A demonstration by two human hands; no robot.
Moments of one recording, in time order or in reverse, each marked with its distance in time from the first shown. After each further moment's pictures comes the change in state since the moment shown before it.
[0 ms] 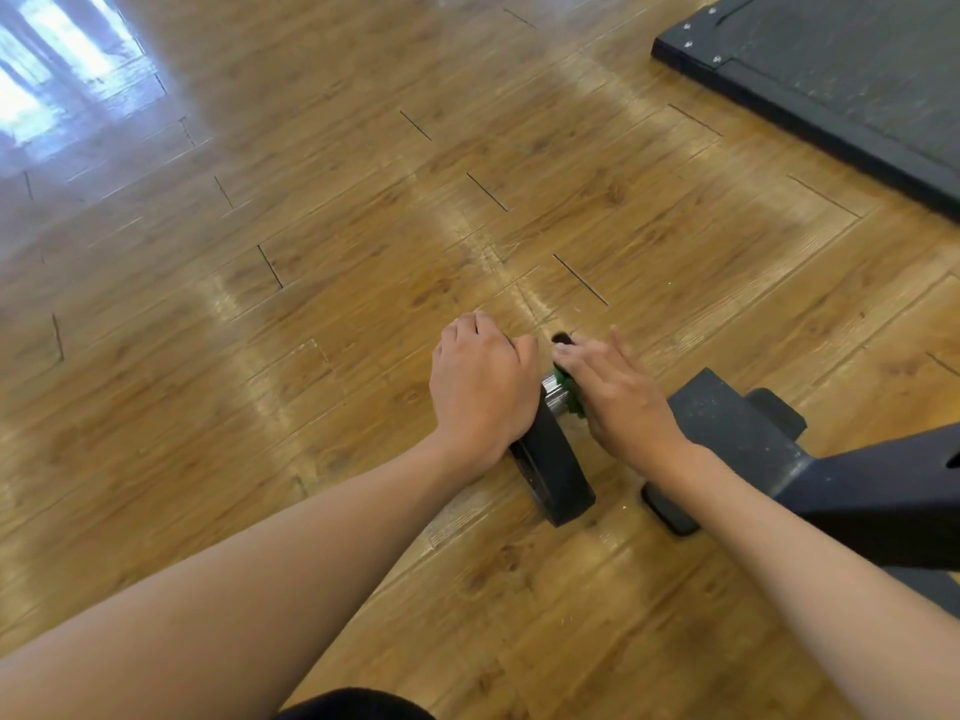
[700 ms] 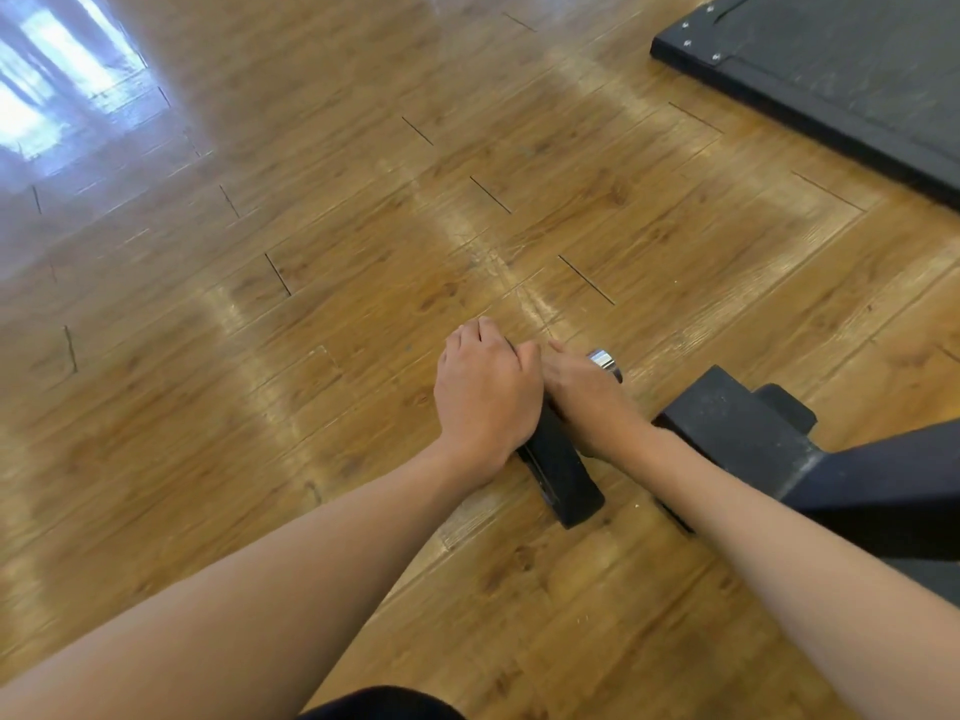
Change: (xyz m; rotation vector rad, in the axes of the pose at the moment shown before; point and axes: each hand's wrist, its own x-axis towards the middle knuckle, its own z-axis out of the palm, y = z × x) left_hand 0.000 -0.011 0.001 -0.043 0.011 -0.023; right_hand 0.037 -0.041 0.004 0.121 -0.182 -0.063
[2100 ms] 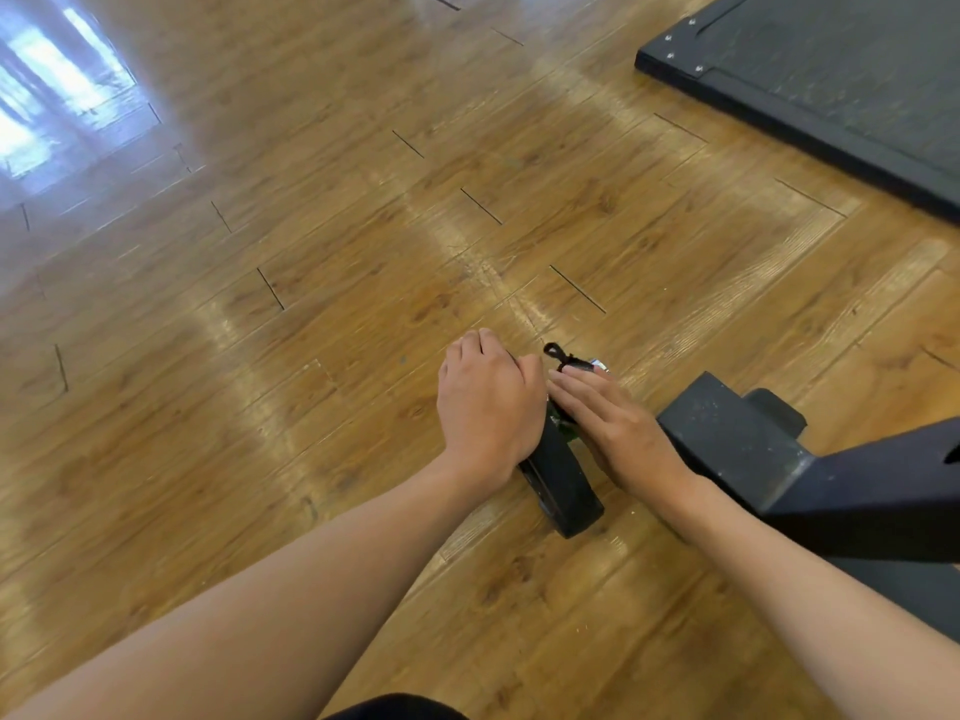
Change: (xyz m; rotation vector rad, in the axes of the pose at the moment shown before) left_hand -0.001 0.005 0.002 0.057 0.006 0.074; right_hand -0.052 0.025 0.013 -0.036 0.215 0.022
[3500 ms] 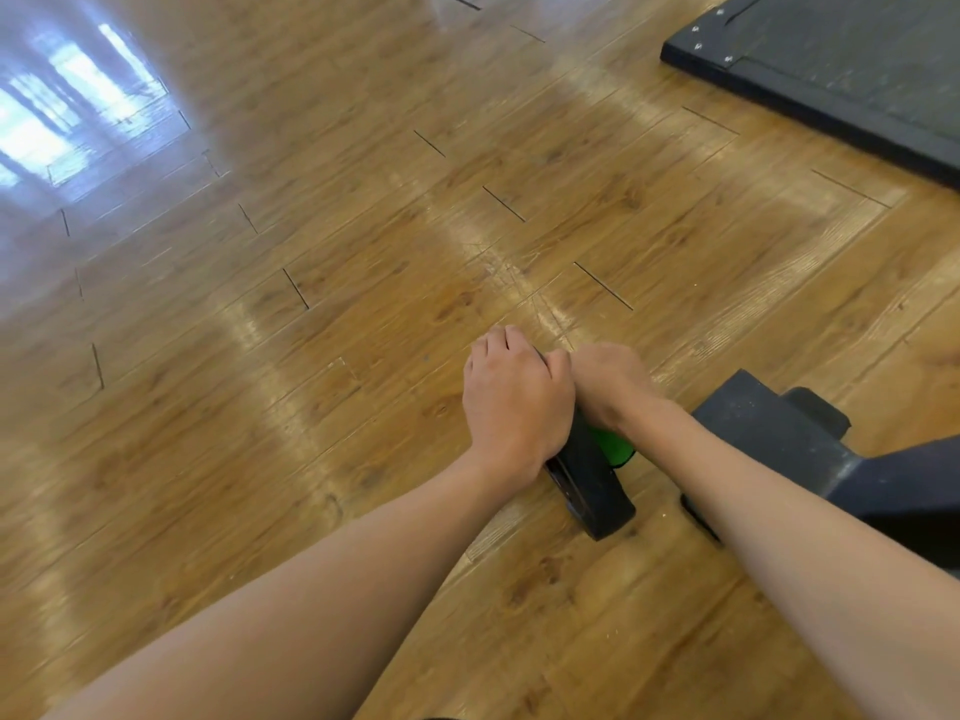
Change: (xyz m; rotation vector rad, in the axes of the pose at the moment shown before) left_hand 0.001 -0.003 -0.001 -0.049 0.015 0.008; right_hand 0.101 -0.041 -0.032 -0.283 -0.600 0.327
